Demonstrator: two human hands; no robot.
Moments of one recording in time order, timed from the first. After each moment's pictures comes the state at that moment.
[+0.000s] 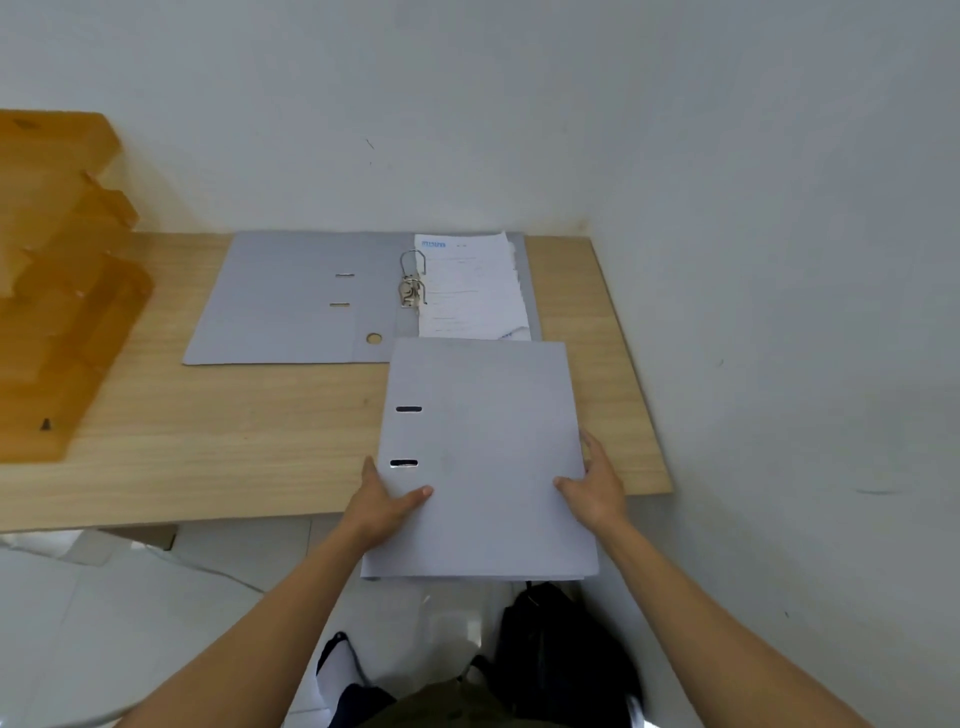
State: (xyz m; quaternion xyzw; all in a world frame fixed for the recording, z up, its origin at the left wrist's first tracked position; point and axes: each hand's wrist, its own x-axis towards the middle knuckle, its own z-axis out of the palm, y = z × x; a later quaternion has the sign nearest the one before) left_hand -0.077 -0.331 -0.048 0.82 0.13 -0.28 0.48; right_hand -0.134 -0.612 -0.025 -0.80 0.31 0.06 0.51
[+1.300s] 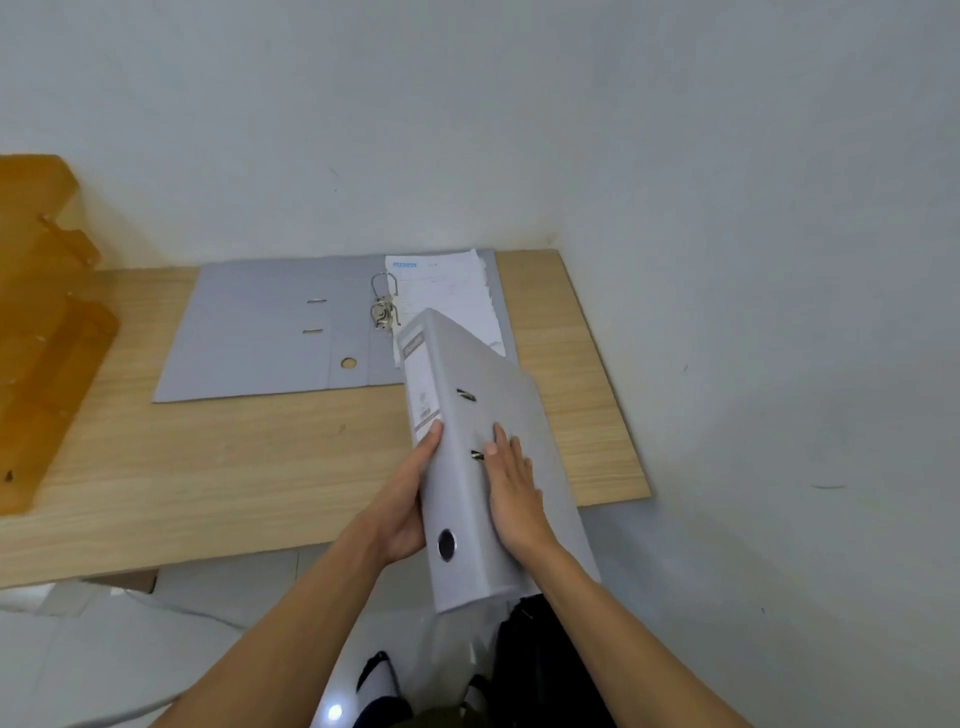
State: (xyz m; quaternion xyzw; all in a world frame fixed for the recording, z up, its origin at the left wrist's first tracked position) left_hand -0.071 -0.399 0.028 0.45 0.11 -0.44 0.77; right_hand -0.125 -0.537 0.012 -0.80 0.23 0.11 0.55
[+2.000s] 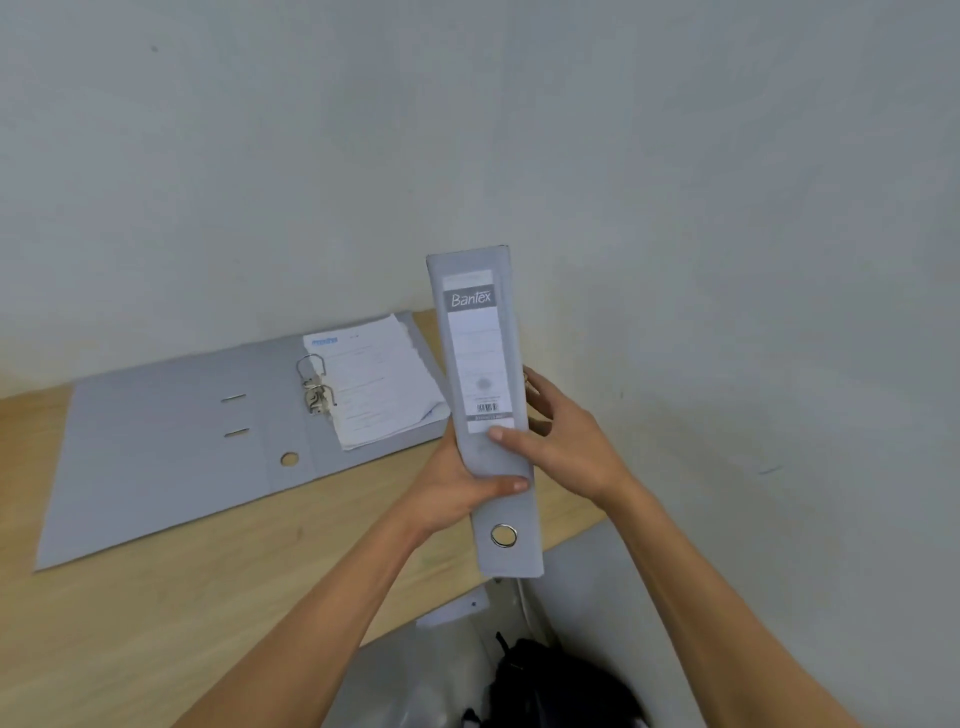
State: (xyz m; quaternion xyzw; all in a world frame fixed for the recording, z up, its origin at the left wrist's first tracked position) left_hand -0.007 -0.442 0.093 0.62 -0.27 -0.35 0.65; right_hand -0.089 -0.594 0.146 -0.82 0.17 -0.08 0.55
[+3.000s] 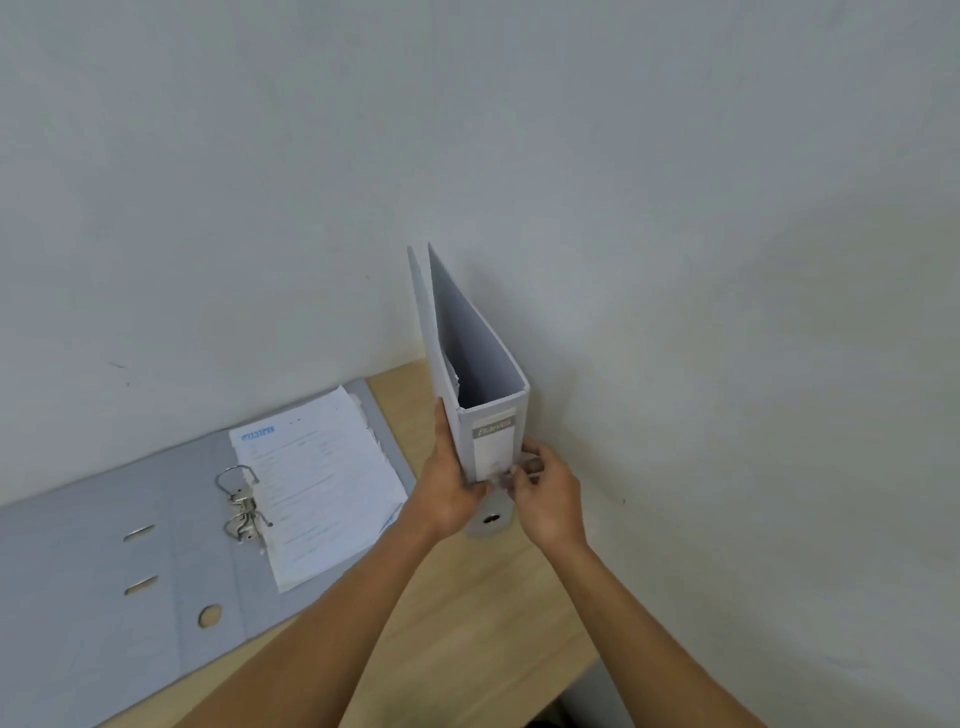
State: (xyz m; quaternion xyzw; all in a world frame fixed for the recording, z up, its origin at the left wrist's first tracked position) left_hand 0.138 -0.604 0.051 0.77 -0.32 -0.24 0.49; right_hand 0.033 -0.704 0.057 -0.73 0.41 -0.19 0.51
